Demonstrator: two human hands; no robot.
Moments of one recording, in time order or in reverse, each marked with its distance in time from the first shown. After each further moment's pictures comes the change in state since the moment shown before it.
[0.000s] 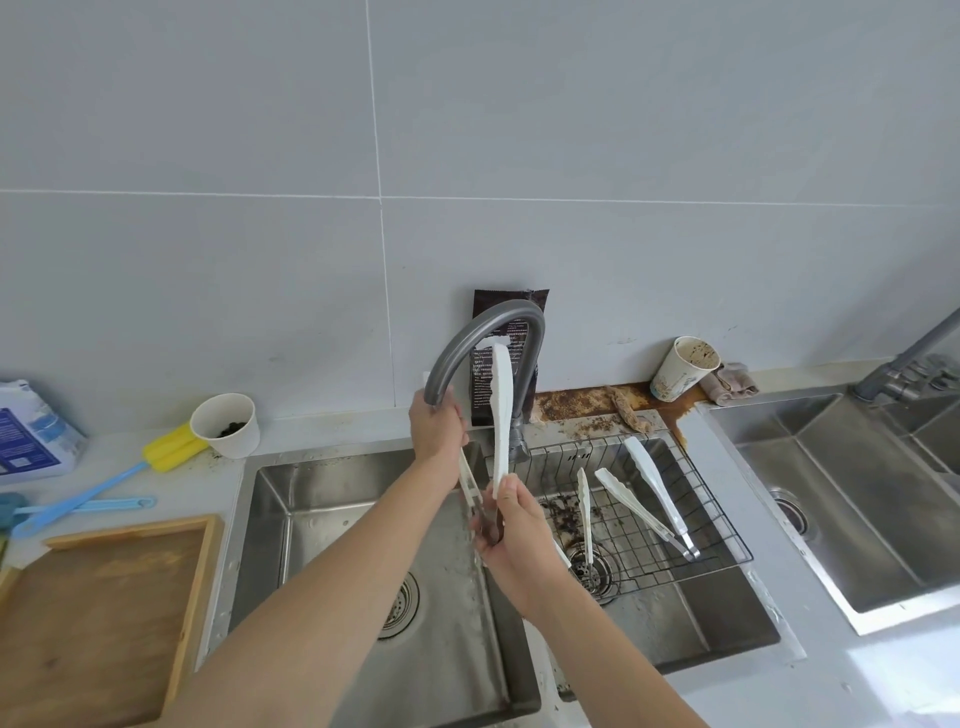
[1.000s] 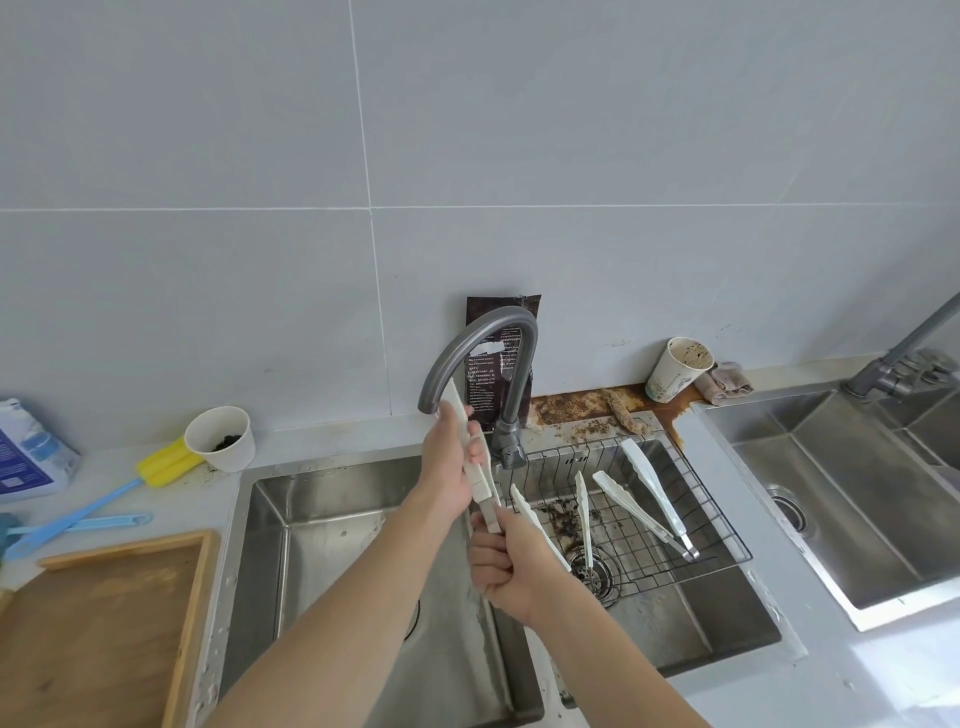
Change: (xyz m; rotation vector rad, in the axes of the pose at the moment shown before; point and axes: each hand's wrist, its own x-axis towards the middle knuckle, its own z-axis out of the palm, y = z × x) left_hand -0.011 -0.014 0.001 -0.432 -0.259 -0.287; right_hand 0.006 0.000 -0.006 0.220 0.003 0.434
